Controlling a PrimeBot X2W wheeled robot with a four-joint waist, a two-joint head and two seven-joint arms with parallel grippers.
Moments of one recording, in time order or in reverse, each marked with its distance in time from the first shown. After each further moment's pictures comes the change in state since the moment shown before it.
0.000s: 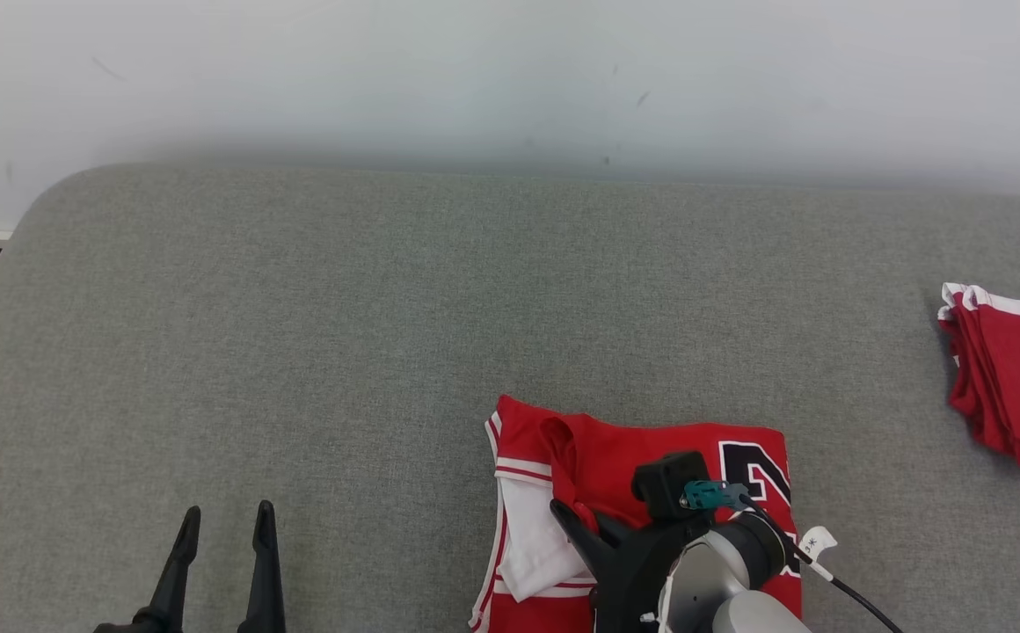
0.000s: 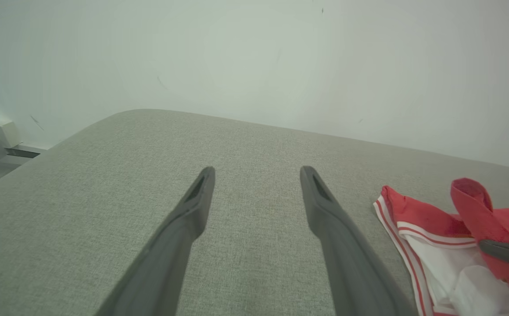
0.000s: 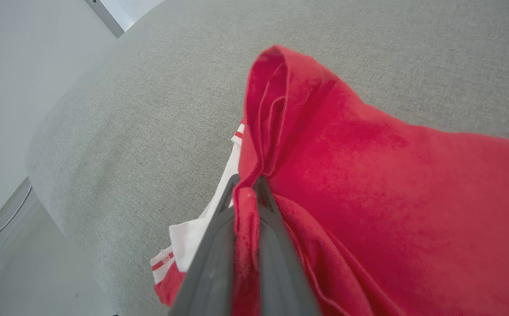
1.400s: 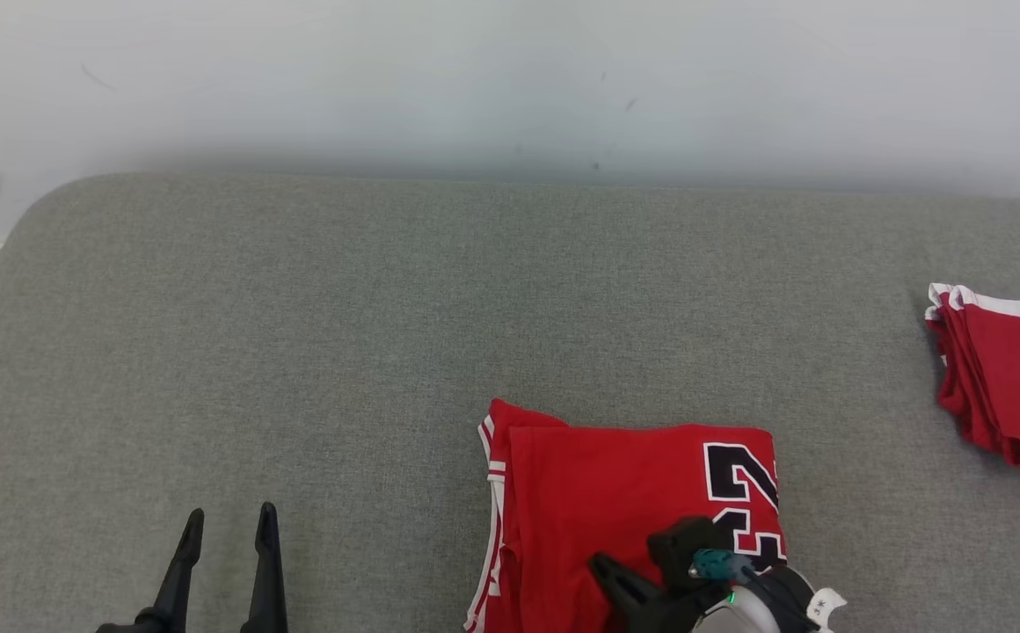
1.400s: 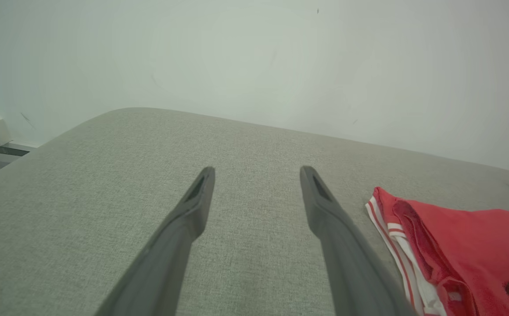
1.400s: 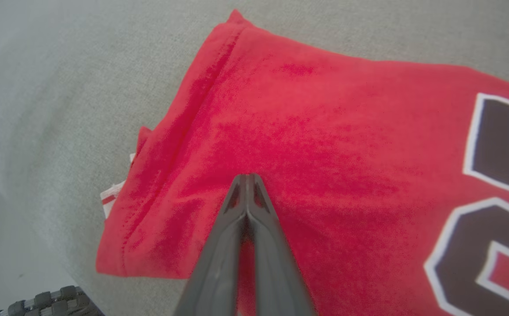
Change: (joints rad) left arm -0.002 -0.003 -0.003 0.012 -0.011 0.000 0.000; right arm 0.142 -0.009 -0.069 -0.088 -0.205 0.000 0.014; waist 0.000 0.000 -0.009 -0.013
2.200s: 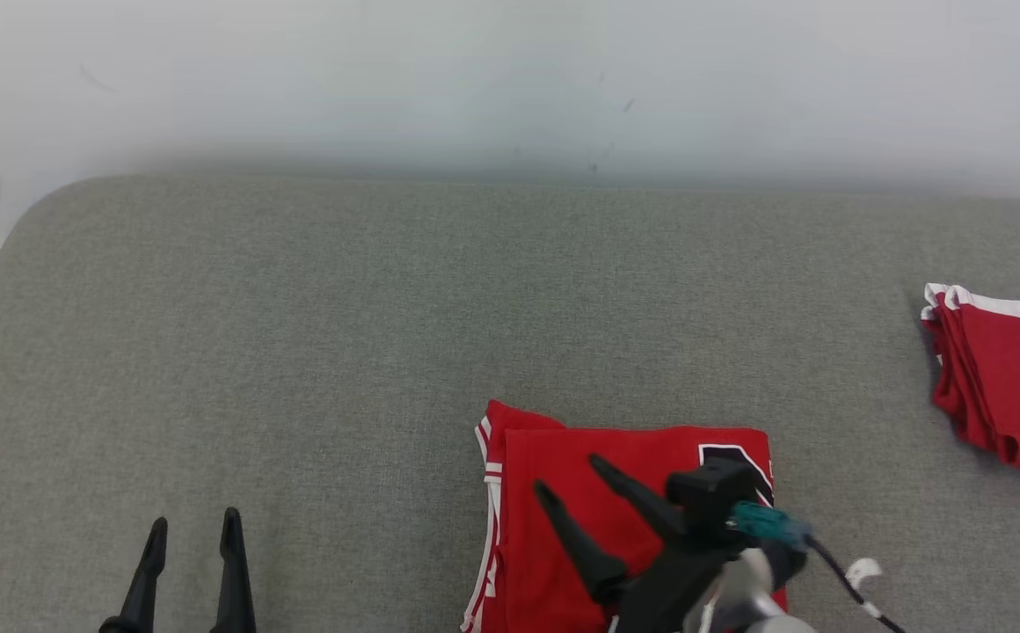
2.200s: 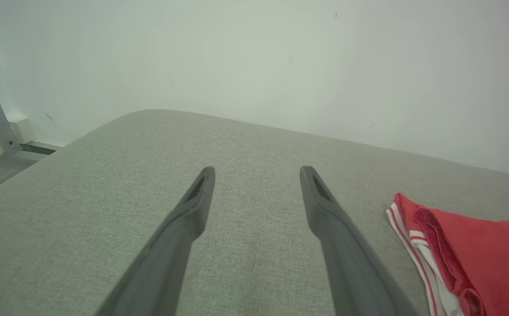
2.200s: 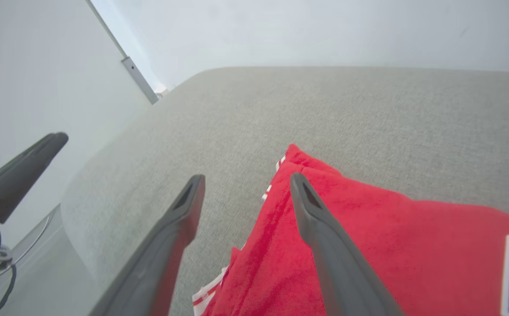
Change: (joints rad) left arm 0.005 -0.001 0.052 -0.002 -0.001 0.000 0.000; right arm -0.056 0.010 0.061 -0.125 0.175 0.000 -0.104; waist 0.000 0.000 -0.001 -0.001
